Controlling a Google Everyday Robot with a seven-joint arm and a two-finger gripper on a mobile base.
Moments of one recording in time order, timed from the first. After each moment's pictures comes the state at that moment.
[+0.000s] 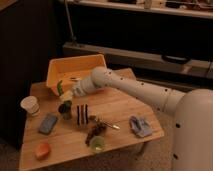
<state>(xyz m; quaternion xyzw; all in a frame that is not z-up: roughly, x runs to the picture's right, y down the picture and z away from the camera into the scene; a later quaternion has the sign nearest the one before) -0.210 0.033 0.754 -0.39 -0.33 0.40 0.76</state>
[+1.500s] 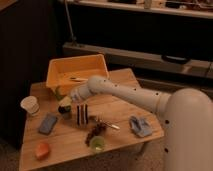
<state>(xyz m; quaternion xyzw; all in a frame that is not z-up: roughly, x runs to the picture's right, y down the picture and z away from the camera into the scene) -0.231 0.059 0.797 -0.37 -0.35 0.36 0.78</state>
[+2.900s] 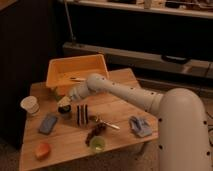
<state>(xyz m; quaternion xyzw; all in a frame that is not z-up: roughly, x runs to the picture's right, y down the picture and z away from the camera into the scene) -0.240 0.061 0.801 -0.40 -0.35 0.34 0.77</state>
